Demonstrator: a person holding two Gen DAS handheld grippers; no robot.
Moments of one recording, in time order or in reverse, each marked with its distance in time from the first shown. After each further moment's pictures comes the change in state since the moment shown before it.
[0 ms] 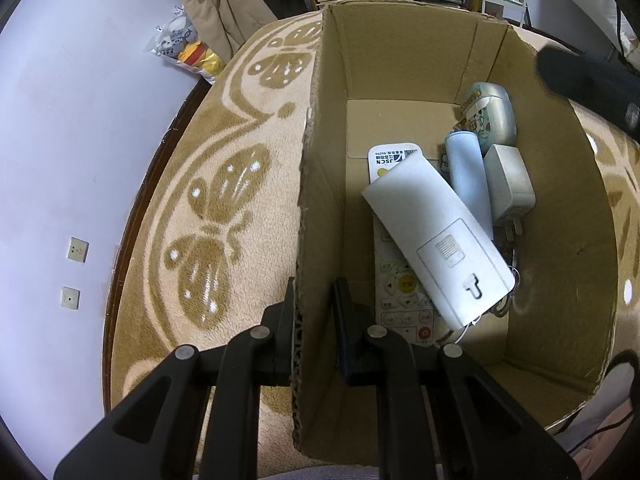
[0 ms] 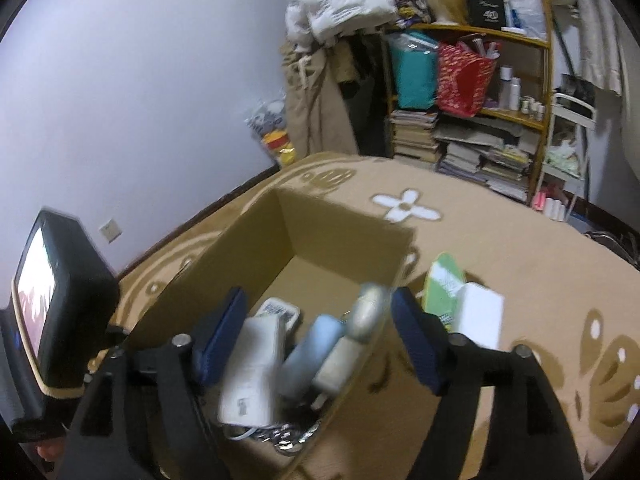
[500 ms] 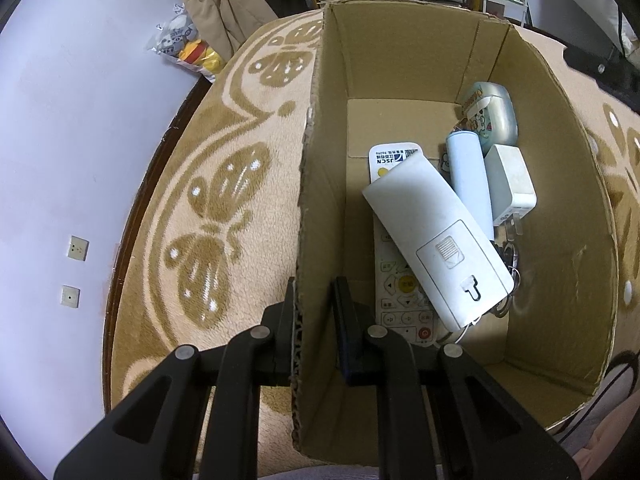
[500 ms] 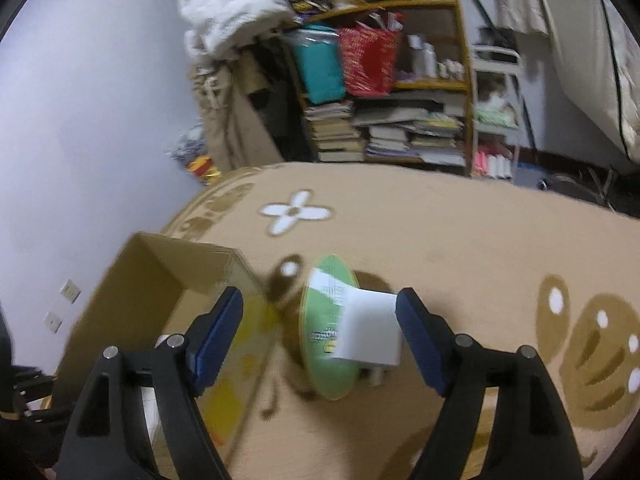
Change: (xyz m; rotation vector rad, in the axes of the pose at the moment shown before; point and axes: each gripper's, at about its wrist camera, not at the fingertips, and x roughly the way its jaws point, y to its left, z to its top) left arm -0.001 0.001 0.000 -0.006 0.006 -0.003; right arm 0.028 -0.110 -0.004 0.248 0.026 -0.151
